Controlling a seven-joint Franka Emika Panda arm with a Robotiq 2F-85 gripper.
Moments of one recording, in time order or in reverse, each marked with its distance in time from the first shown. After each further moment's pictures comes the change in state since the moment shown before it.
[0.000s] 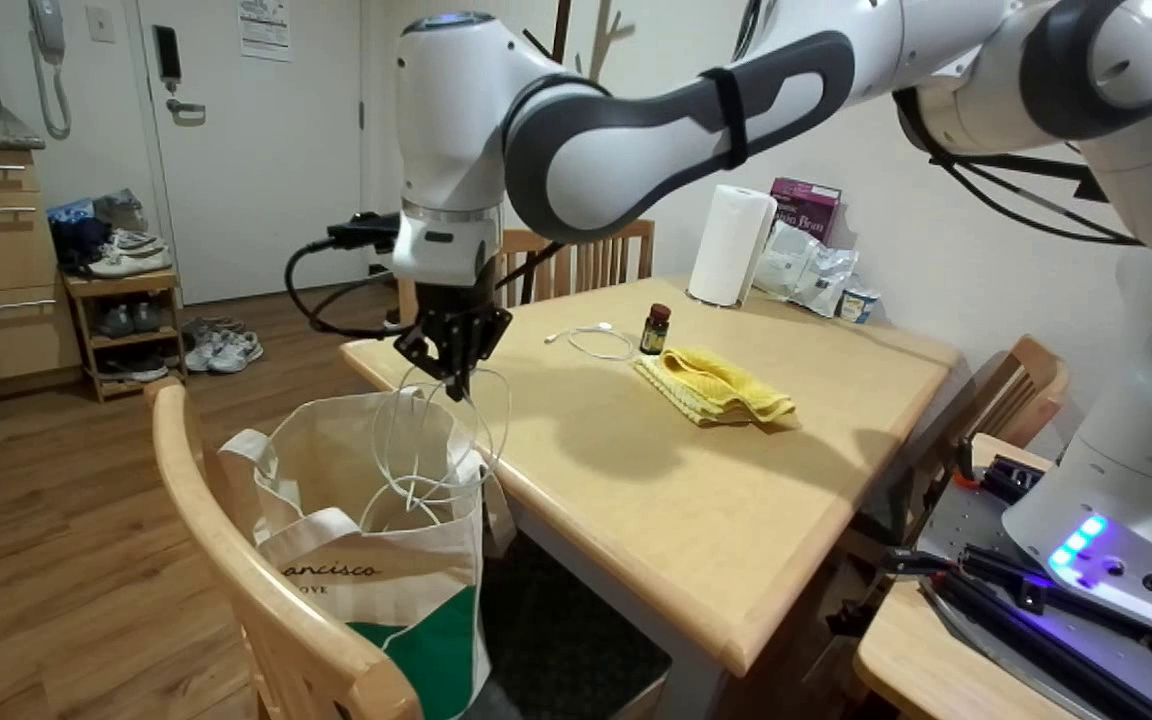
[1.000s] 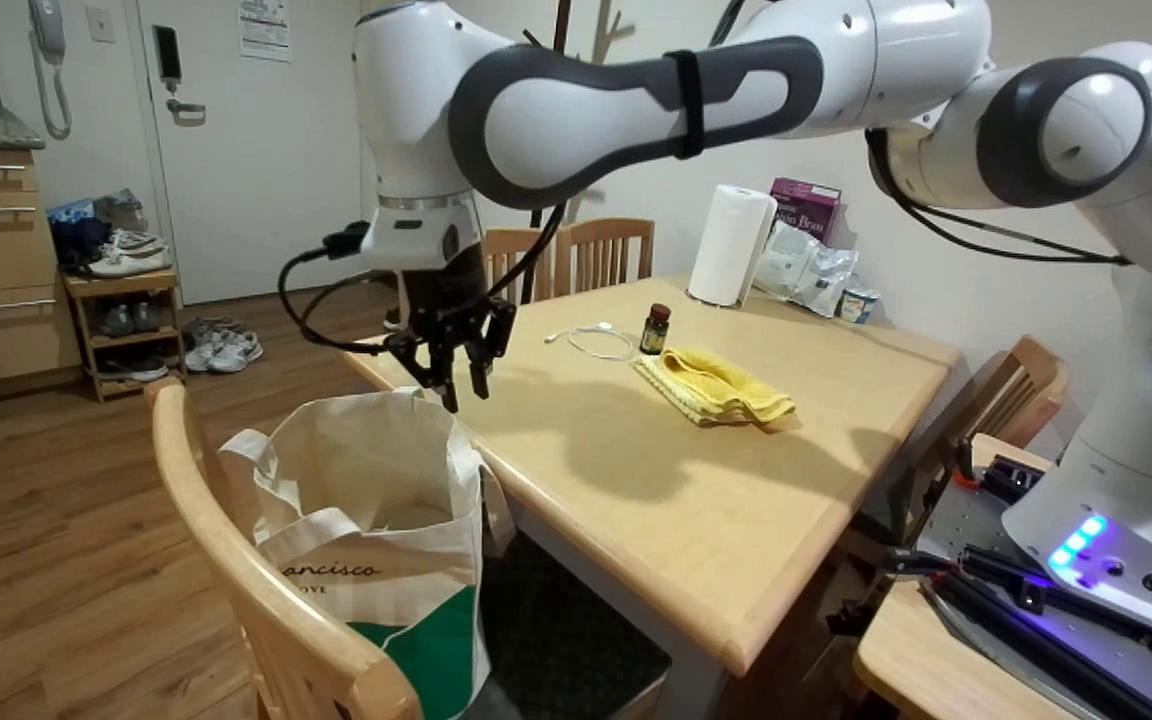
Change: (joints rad) arm 0.058 0.154 -0.042 0.325 0.151 -0.290 0.001
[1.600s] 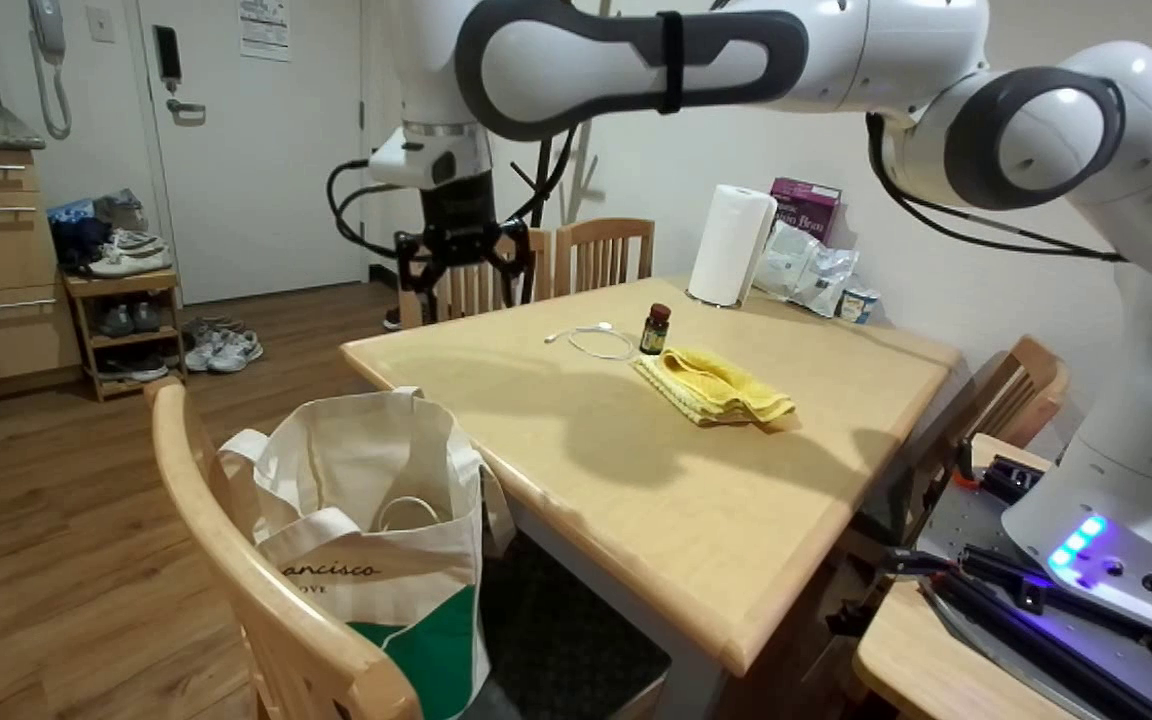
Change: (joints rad) arm -0.037 -0.005 -0.129 0.126 0.013 -0.050 0.190
